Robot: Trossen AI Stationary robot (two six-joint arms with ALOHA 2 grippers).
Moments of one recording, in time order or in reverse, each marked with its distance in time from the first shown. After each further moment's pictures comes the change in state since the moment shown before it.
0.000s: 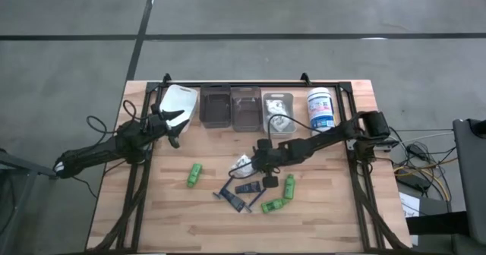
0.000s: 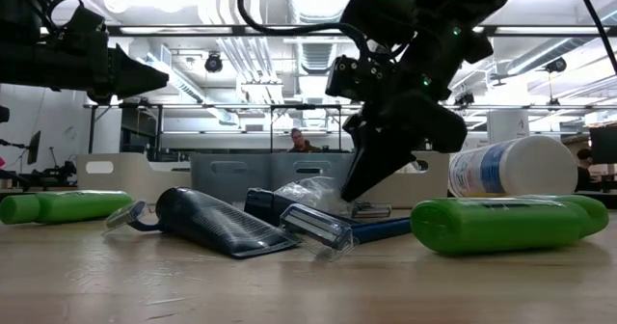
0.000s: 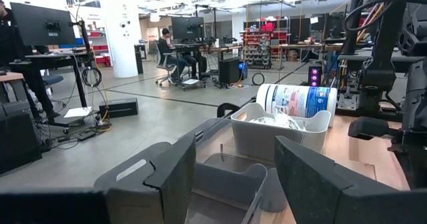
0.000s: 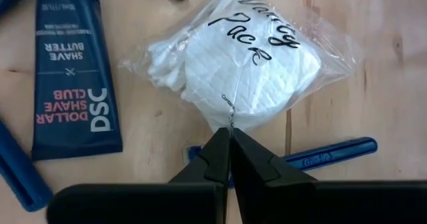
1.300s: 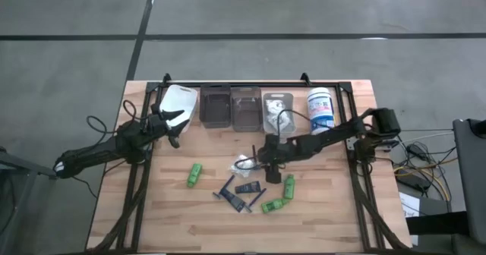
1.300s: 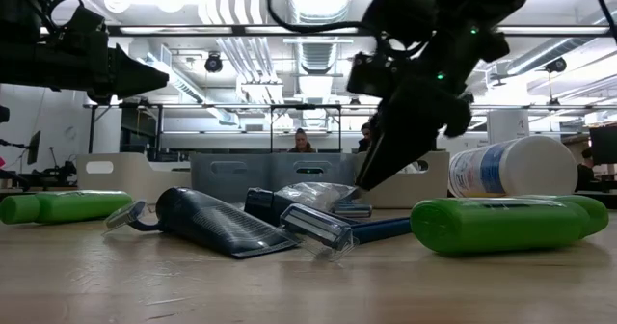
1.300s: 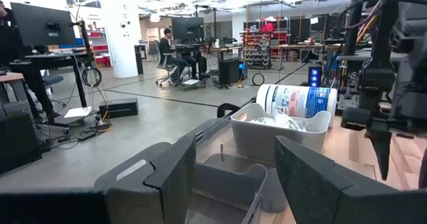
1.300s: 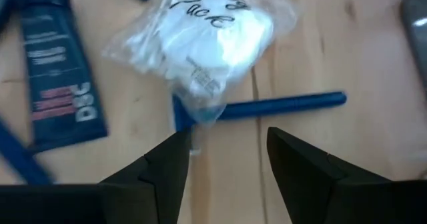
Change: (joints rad) left arm 0.000 -0.001 0.000 0.000 -0.001 0.000; right arm -0.025 -0.088 -0.100 0.042 0.030 0.112
